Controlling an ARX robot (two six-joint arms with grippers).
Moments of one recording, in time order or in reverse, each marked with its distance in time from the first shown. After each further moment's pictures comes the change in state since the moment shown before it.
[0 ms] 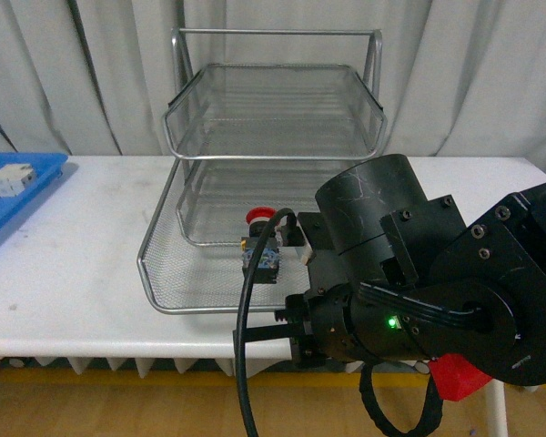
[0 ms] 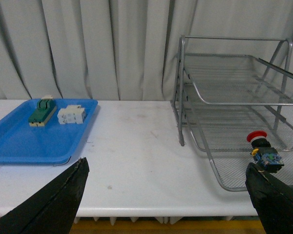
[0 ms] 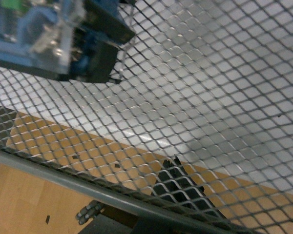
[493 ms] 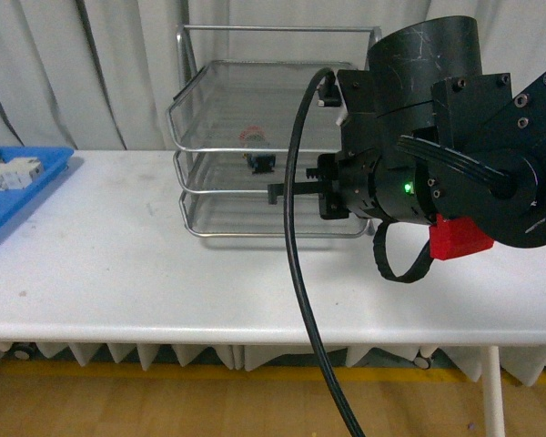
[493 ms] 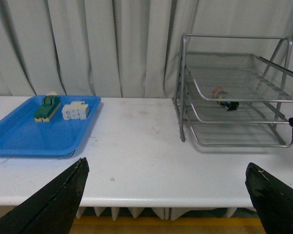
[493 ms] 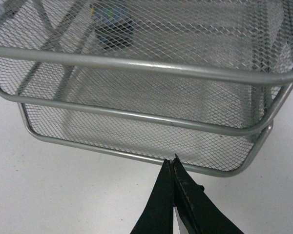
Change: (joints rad) left arm 0.000 0.000 0.000 0.000 0.000 0.000; right arm -0.074 -0.024 0.150 0.161 0.111 -0.123
